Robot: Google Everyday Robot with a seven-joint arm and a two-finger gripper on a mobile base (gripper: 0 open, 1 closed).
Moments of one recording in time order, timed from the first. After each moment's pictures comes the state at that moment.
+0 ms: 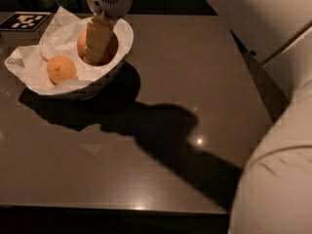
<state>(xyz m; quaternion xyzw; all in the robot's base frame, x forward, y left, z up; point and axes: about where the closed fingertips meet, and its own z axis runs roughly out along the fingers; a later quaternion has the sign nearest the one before) 0.558 0.128 0.984 -0.68 0.70 0.12 0.17</state>
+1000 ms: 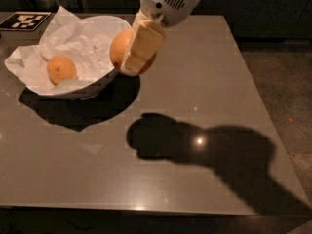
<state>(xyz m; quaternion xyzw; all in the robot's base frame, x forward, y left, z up) 0.497 0.044 1.007 -0.67 0.69 0.18 0.21</state>
